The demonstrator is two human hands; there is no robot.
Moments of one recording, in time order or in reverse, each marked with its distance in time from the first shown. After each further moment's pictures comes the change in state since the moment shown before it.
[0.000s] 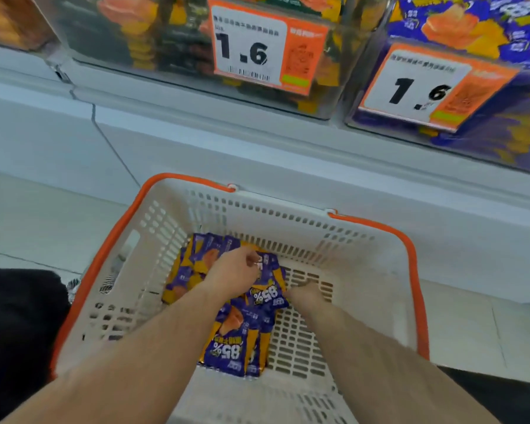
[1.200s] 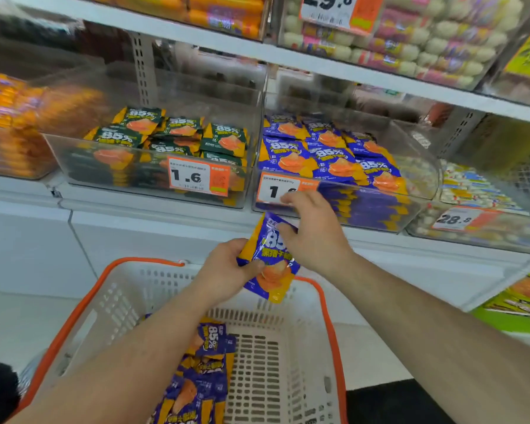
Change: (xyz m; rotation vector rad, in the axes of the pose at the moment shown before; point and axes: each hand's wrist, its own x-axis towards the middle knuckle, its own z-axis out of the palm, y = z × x) left_hand -0.095 0.144 -0.062 -0.404 0.141 0.614; right_hand -0.233 -0.111 -0.178 -0.479 0.751 -1.248
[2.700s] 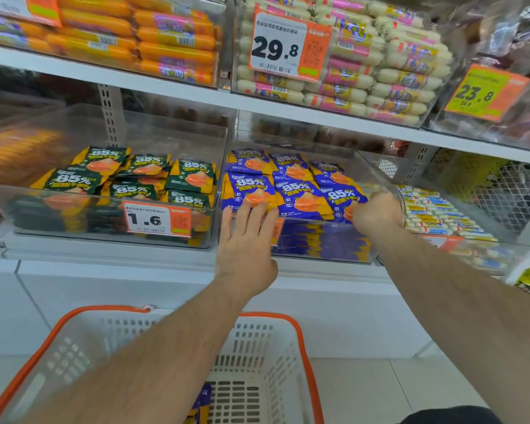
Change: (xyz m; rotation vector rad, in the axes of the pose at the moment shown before) left_hand 0.070 0.083 0.056 1.101 0.339 0.450; right_hand 0.077 0.134 -0.095 -0.137 0.266 0.823
